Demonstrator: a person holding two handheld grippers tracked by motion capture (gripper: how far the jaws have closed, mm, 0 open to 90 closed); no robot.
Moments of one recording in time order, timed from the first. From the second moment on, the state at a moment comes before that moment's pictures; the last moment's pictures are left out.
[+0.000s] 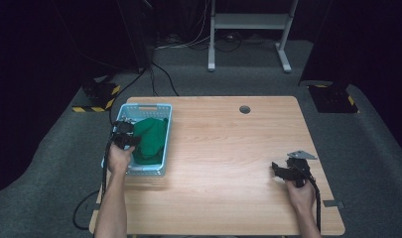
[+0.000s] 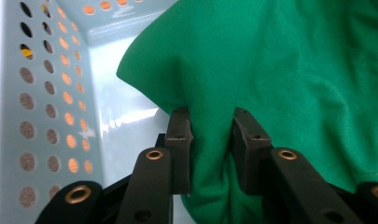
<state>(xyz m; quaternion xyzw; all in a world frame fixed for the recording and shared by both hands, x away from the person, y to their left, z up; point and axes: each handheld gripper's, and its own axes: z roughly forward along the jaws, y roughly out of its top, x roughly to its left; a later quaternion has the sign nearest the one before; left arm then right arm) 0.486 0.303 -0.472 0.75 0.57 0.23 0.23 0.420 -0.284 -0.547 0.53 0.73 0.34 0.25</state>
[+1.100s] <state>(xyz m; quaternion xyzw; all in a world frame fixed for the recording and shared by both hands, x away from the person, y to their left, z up) 0.464 0.300 -0.458 0.70 0.58 0.24 0.33 0.420 -0.284 -0.547 0.53 0.73 0.34 0.25</state>
